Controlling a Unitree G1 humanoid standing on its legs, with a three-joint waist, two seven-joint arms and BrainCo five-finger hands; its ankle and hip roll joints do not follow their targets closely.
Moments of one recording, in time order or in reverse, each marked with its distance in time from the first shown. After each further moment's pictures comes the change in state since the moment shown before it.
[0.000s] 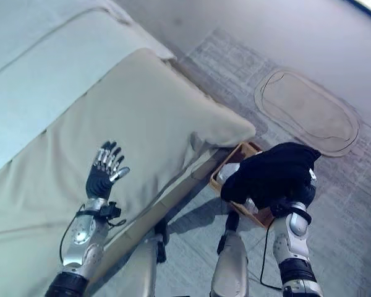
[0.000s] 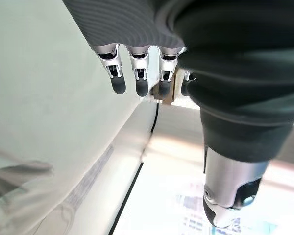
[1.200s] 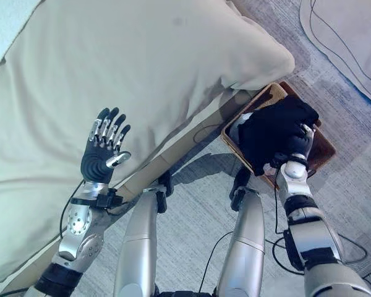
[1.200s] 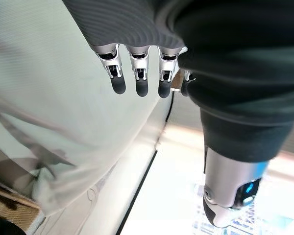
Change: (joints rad) left arm -0.036 0.118 -0.140 -0.287 -0.054 -0.048 0.043; right arm -0.619 -0.213 0.291 0.631 -0.228 0.104 -0.159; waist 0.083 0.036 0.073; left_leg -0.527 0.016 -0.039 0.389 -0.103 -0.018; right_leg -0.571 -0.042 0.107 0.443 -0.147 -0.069
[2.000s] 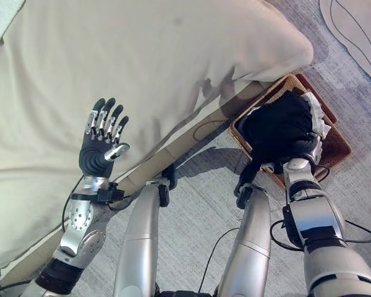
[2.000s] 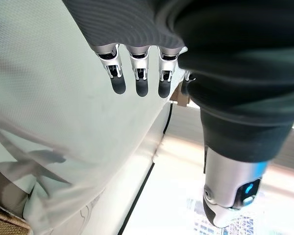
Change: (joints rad) left arm -0.045 0.018 -0.028 -0.023 0.001 0.005 0.084; right arm -0.114 -0.031 -0.022 0.317 -0.218 0.199 -0.094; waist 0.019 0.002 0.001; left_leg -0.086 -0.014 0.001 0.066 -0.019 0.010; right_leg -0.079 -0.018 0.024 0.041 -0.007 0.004
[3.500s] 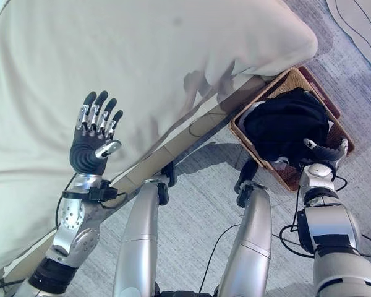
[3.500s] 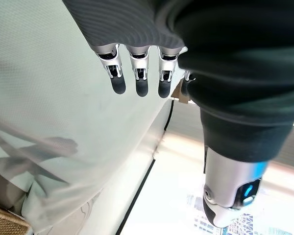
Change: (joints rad) left arm 0.003 0.029 0.039 -0.039 -0.066 -0.001 -0.038; right arm 0.068 -0.070 -0.075 -0.033 0.177 -0.062 0.030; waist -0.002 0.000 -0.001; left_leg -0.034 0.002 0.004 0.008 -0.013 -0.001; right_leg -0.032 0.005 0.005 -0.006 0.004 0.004
